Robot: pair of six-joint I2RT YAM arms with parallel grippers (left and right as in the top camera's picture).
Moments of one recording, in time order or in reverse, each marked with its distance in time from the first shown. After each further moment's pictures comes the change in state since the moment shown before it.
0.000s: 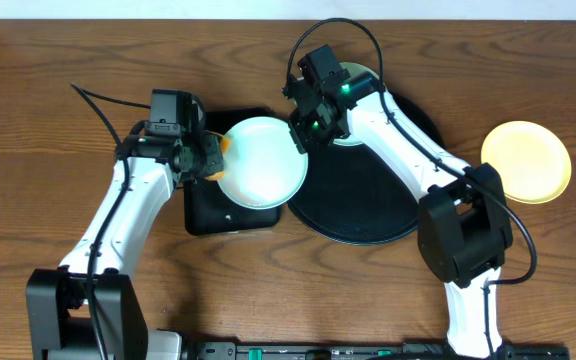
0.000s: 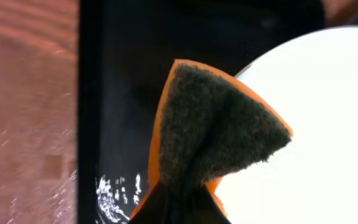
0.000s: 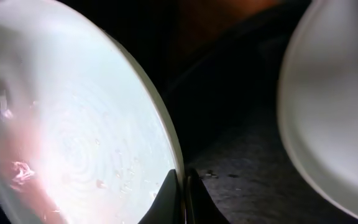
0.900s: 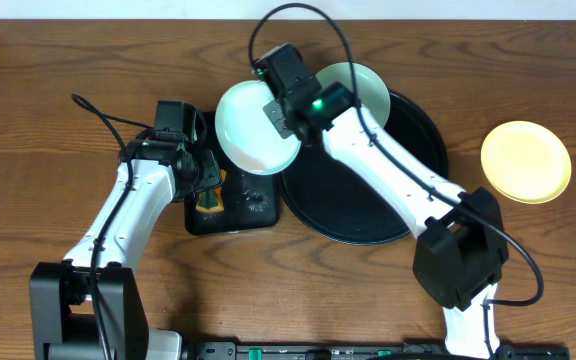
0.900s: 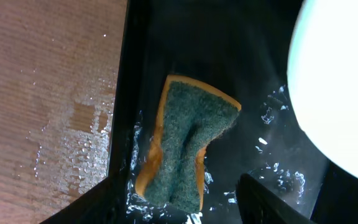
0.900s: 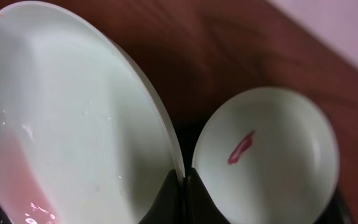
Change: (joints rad) left arm 0.000 0.012 -0.042 -0.068 -0.080 -0.079; right arm 0.167 -0.068 0.056 0.159 0.537 -0.112
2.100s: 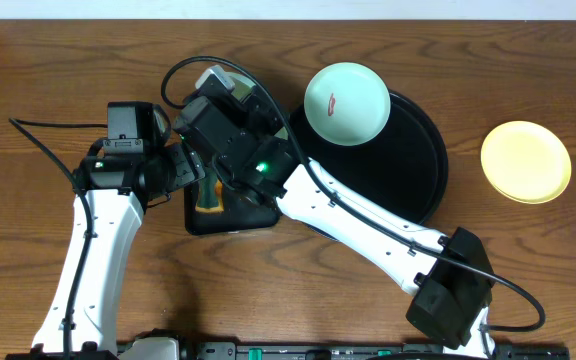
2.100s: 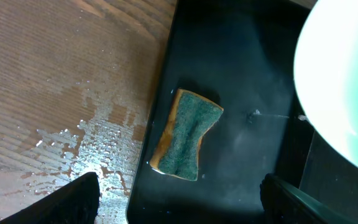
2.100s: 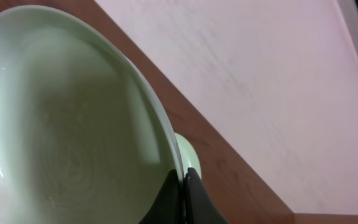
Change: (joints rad) left arm 0.104 -0.231 0.035 -0.105 0.061 0.000; right arm 0.275 -0.066 0.009 0.102 0.626 -0.225
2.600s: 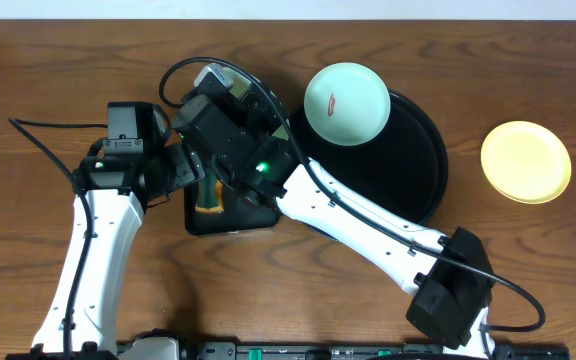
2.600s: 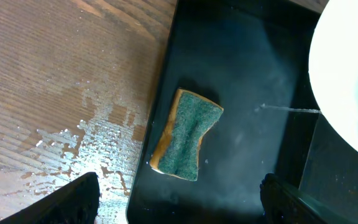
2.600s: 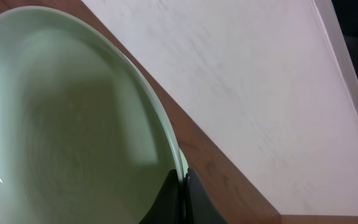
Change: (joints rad) left arm 0.000 0.000 0.000 0.000 0.000 0.000; right arm 0.000 0.000 0.000 0.034 0.030 -0.054
